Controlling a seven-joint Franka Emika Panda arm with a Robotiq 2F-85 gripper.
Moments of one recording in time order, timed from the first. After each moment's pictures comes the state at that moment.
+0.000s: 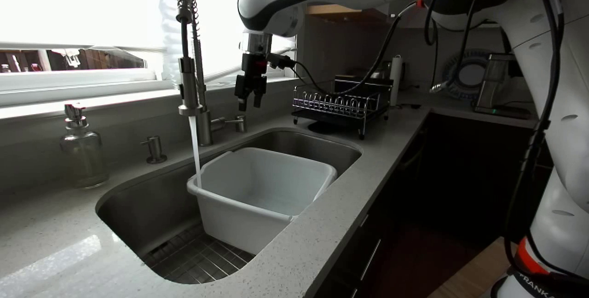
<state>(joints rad) 0.19 0.51 0.23 -1.32 -0.02 1.90 -0.33</state>
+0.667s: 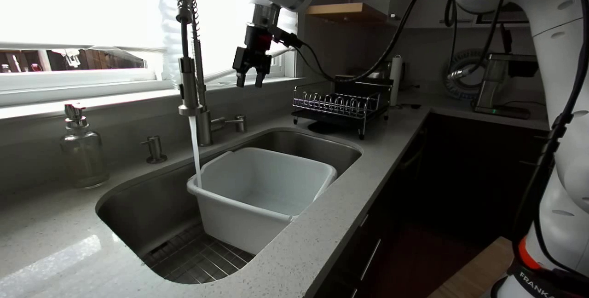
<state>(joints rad) 0.18 0.39 0.22 -1.35 0.06 1.88 -0.25</state>
